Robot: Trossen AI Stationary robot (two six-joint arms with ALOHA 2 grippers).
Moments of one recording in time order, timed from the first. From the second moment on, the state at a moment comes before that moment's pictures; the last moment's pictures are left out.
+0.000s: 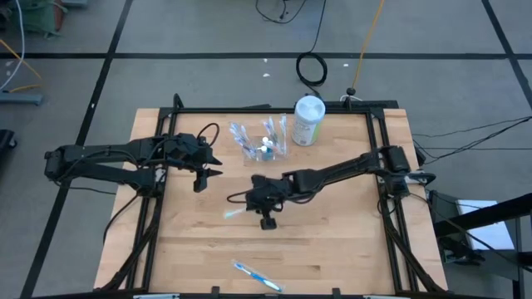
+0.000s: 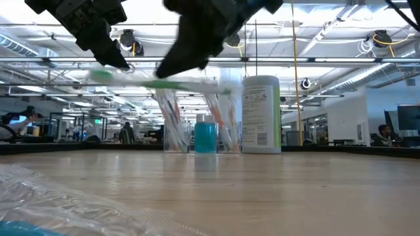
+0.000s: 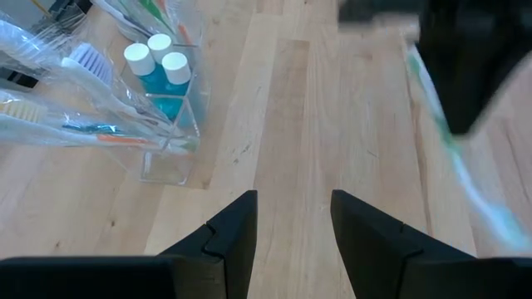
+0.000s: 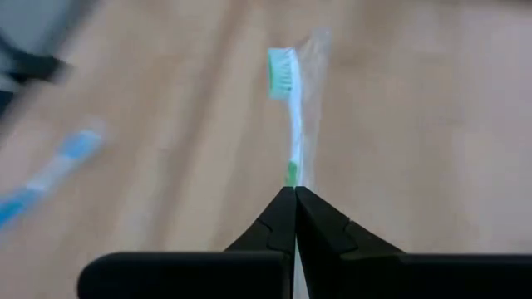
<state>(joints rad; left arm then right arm) 0.15 0.89 0.72 -0.52 0.08 -0.01 0.15 1.97 1.48 -0.22 -0.09 -0.02</state>
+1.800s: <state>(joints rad) 0.15 0.90 0.72 -0.44 0.08 0.03 -0.23 1.89 0.80 1.24 0.37 -0.25</state>
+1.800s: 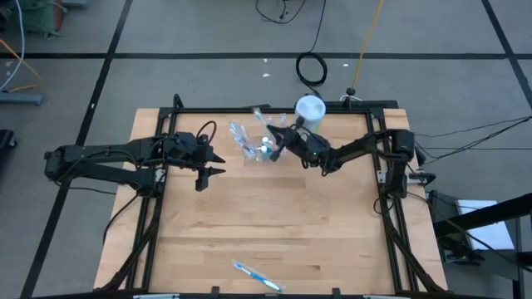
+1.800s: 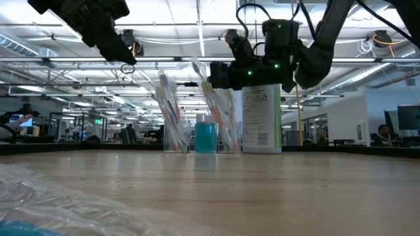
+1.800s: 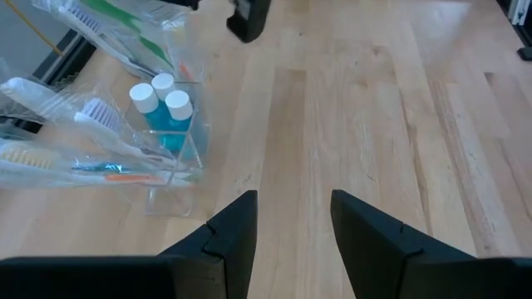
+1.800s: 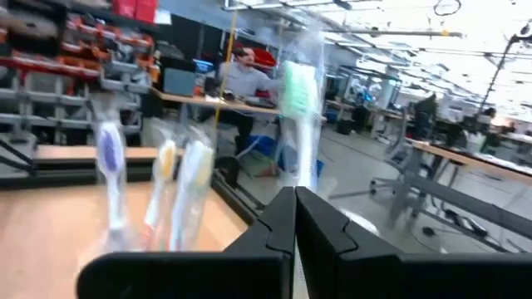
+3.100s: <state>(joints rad) 0.15 0.90 0.72 -0.44 0.08 0.02 -0.23 1.90 0.80 1.13 0.47 -0.42</state>
